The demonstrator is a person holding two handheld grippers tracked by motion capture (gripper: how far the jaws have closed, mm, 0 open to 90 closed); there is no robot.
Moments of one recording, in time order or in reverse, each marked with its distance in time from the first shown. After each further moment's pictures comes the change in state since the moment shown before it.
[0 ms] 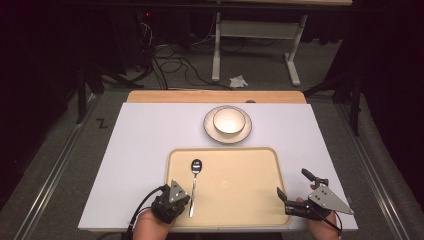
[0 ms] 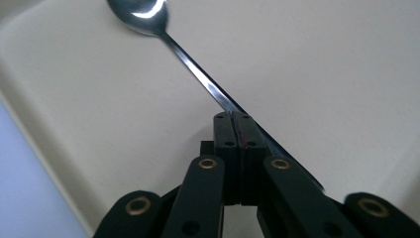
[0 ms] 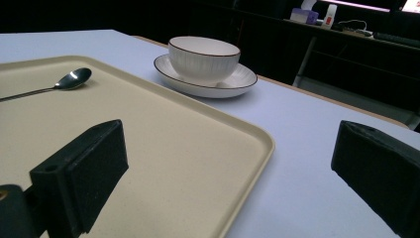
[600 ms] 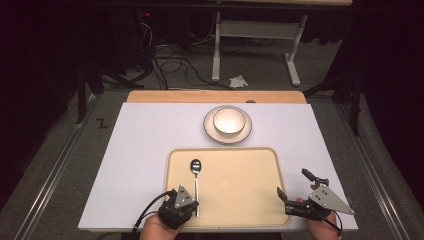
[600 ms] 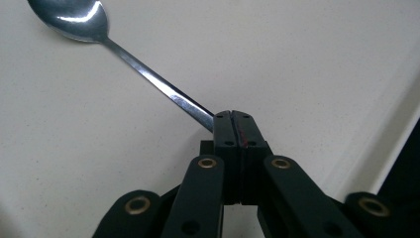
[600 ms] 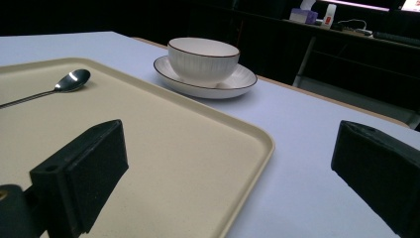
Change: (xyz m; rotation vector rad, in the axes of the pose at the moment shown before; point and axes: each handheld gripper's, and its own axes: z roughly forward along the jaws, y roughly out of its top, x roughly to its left) left arm -0.015 0.005 0.005 -0.021 -0.088 0.000; right arm 0.000 0.000 0.000 0.000 -0.003 0.008
